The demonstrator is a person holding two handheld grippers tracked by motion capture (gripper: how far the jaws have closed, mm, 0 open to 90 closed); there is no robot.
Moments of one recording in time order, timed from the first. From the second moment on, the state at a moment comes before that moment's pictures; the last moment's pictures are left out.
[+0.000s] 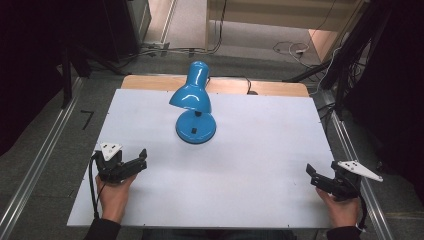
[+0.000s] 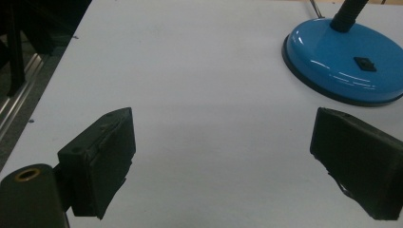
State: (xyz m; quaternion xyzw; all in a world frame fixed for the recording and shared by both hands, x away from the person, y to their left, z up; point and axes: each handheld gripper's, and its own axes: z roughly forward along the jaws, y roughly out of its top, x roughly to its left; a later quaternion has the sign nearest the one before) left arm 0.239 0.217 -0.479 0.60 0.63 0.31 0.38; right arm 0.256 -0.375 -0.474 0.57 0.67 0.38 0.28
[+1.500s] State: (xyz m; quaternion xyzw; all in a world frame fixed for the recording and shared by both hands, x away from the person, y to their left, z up) left arm 0.276 0.179 -0.471 0.62 0.59 0.29 0.42; right arm 0.257 -0.377 -0.476 0.57 0.67 0.38 0.28
